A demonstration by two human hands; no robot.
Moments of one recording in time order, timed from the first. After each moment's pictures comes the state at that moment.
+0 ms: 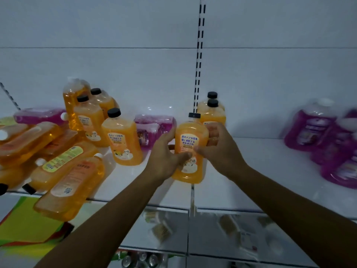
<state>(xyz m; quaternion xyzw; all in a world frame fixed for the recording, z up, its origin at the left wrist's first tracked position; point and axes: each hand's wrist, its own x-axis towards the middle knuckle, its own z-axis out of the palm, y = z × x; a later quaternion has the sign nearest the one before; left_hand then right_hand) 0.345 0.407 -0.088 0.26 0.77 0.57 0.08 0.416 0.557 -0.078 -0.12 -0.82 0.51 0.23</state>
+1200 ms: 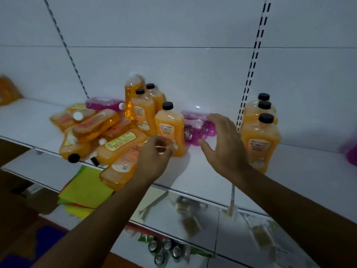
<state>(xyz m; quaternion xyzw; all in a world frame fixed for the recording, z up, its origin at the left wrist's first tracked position) 0.327 0.285 -0.102 0.13 0.84 0.52 -0.11 0.383 0.472 -0.075 0.08 -0.88 0.25 0.39</state>
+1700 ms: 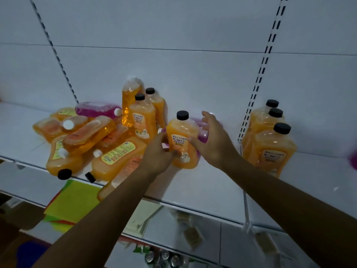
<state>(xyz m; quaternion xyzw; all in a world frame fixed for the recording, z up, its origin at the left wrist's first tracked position) 0.270 0.286 -0.093 0.18 0.81 0.56 0.01 0.321 0.441 -0.060 -0.03 -0.88 0.41 0.22</state>
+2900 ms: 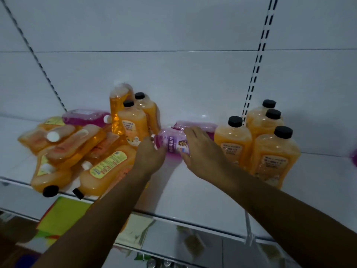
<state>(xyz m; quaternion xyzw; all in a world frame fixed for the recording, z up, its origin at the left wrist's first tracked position) 0.238 0.300 -0.089 0.09 0.87 0.48 -0.04 0.306 0.440 -0.075 0.05 -0.96 0.10 0.26</state>
